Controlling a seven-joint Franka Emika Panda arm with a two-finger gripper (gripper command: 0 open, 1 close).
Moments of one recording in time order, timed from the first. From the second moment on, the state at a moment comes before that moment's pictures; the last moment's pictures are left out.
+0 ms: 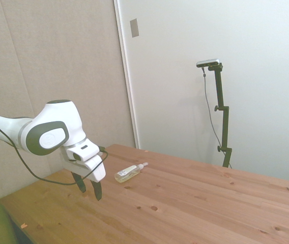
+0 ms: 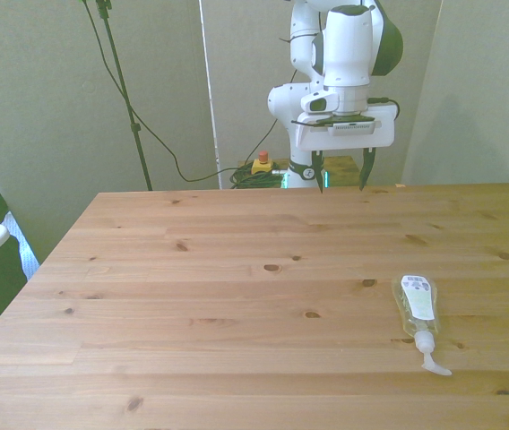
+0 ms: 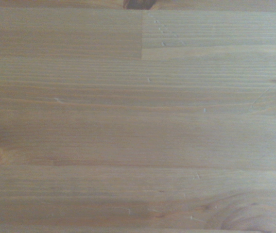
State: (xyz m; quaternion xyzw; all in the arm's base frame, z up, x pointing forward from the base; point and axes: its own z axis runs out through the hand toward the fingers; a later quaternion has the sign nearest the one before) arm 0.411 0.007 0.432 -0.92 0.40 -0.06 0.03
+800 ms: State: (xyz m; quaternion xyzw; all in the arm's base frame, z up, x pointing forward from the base) arm 0.567 0.070 0.444 -0.88 0.45 -0.13 0.06
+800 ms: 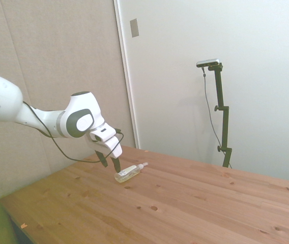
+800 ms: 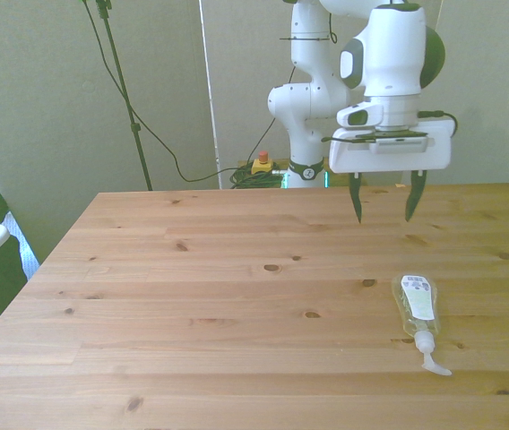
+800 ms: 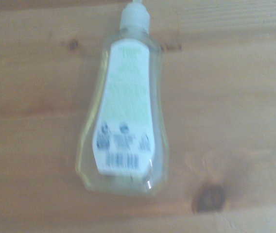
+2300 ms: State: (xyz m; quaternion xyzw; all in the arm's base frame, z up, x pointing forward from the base) arm 0.783 0.092 0.377 -0.85 0.52 -0.12 0.02
